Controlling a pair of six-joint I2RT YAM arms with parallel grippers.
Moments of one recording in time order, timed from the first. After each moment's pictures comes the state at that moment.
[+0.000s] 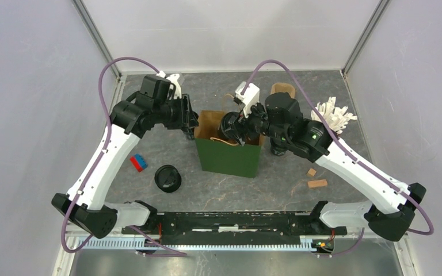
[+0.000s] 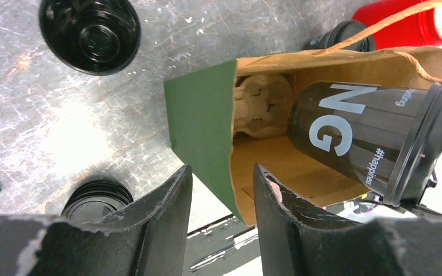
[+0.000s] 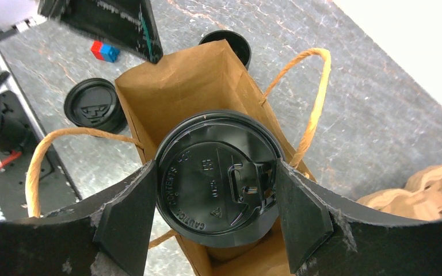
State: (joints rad) left arm -0.47 1.28 1.53 -1.03 0.15 -0.42; right arm 0.86 1.23 1.38 -0.51 -0.04 -0.04
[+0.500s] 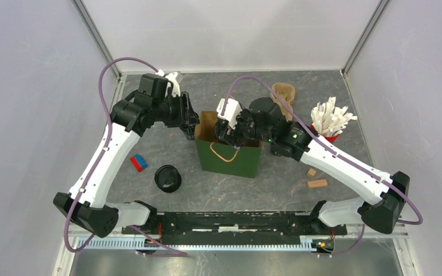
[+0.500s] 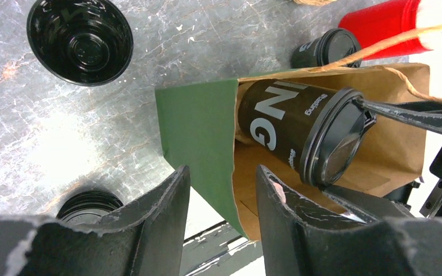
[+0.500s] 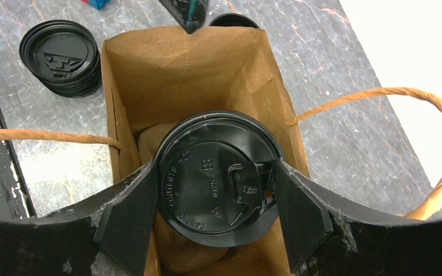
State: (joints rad) left arm -0.42 1.28 1.52 -0.99 0.21 -0.42; right arm 0.89 1.31 1.30 -0.42 -0.11 -0.35
